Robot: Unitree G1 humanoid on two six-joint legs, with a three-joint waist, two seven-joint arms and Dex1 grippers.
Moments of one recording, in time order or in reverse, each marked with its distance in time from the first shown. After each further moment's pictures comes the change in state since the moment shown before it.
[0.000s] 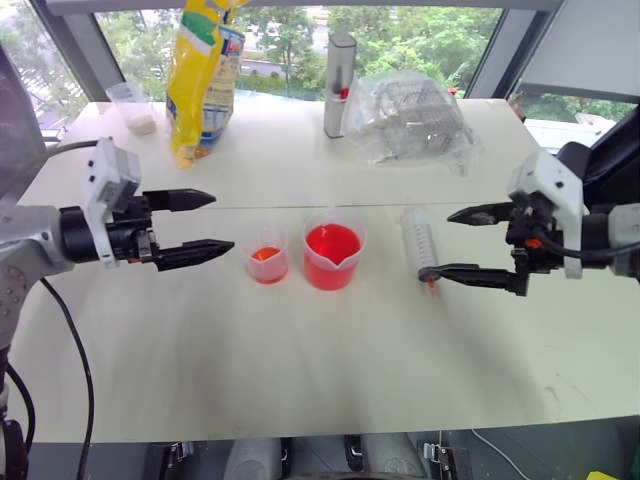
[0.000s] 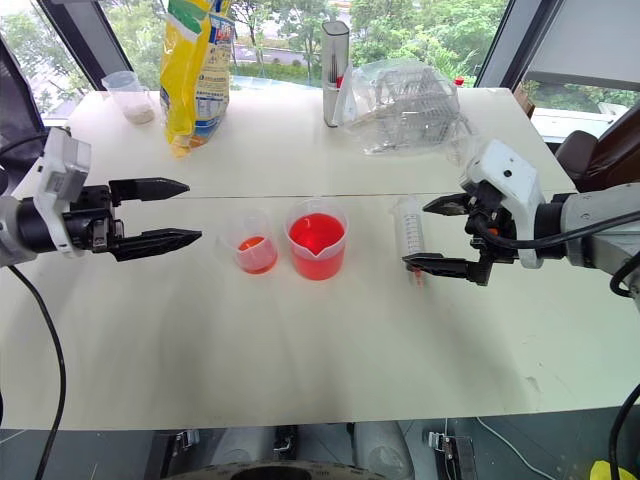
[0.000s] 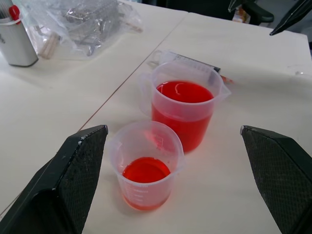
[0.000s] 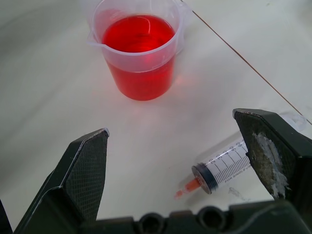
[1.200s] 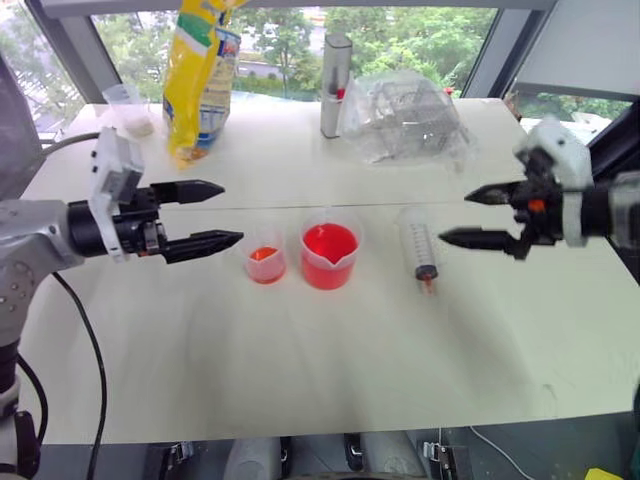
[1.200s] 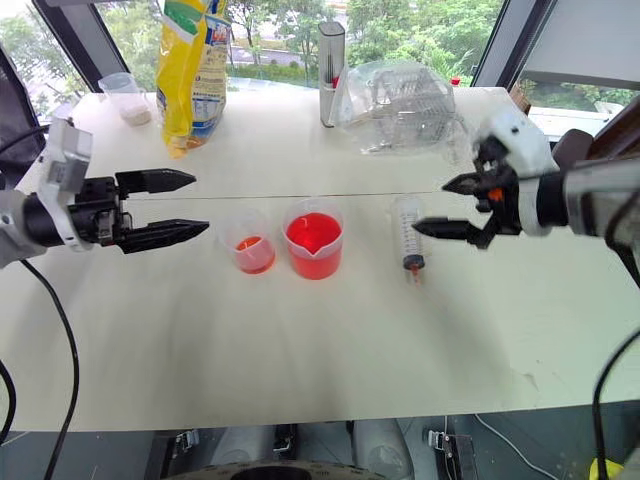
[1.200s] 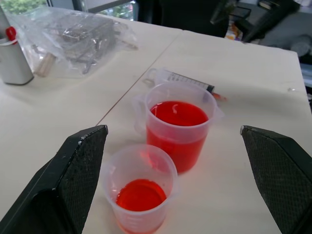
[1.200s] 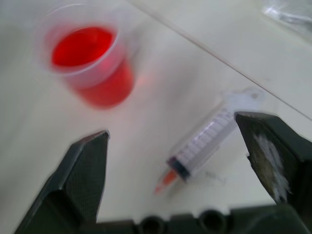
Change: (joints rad) left arm -0.052 -0.050 -0.026 -0.019 -0.038 0.020 0.046; right arm -0.409 0.093 0.163 0.246 -0.019 0.433 -0.174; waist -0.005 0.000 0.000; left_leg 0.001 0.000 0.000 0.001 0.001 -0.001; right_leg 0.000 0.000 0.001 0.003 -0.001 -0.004
